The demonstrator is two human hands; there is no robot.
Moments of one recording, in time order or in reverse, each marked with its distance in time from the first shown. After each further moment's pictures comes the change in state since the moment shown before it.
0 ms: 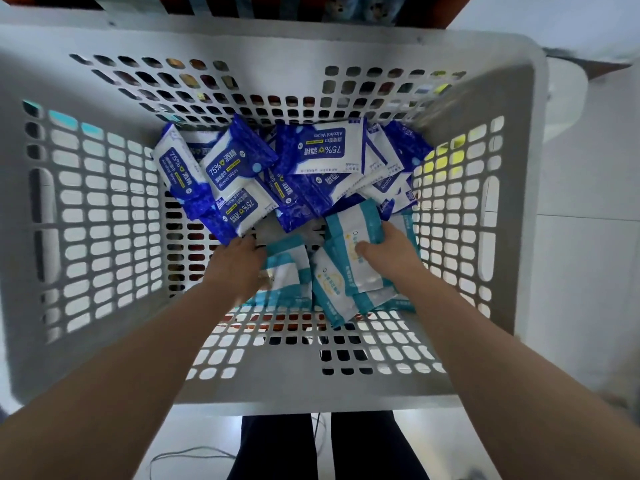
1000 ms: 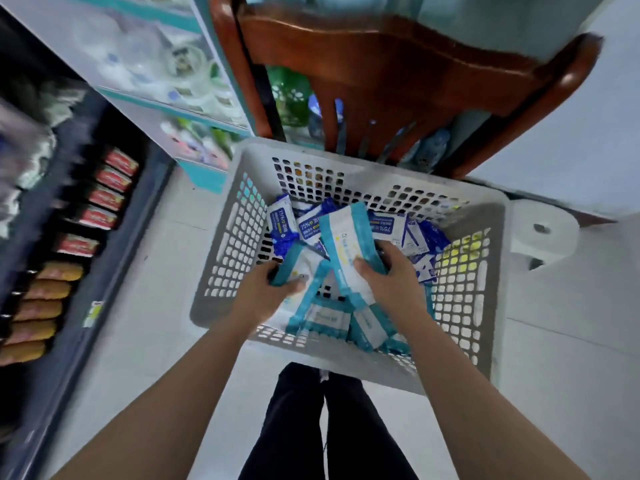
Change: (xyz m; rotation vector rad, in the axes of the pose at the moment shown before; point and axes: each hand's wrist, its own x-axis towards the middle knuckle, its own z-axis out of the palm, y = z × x) left_hand -0.164 -0.003 -0.089 -1.317 0.433 -0.398; right_hand -0.153 -0.097 0.009 0.166 0.048 -0.511
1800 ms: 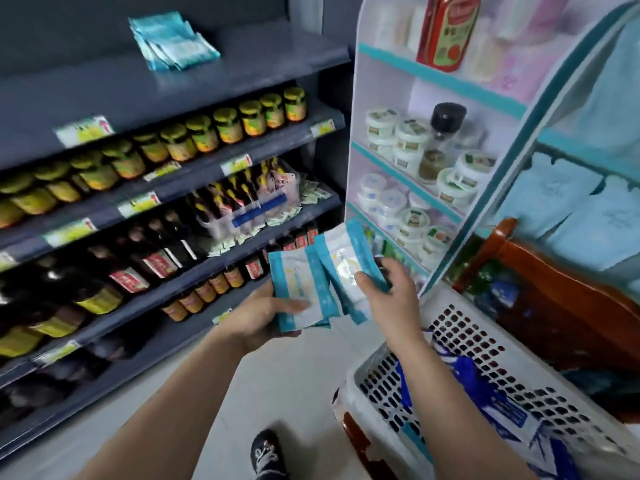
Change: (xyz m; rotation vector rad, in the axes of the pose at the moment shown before) left_hand -0.187 -0.044 -0.250 -0.882 0.218 0.075; right_hand -0.117 -0.218 0.199 -0.001 -0.410 -0.602
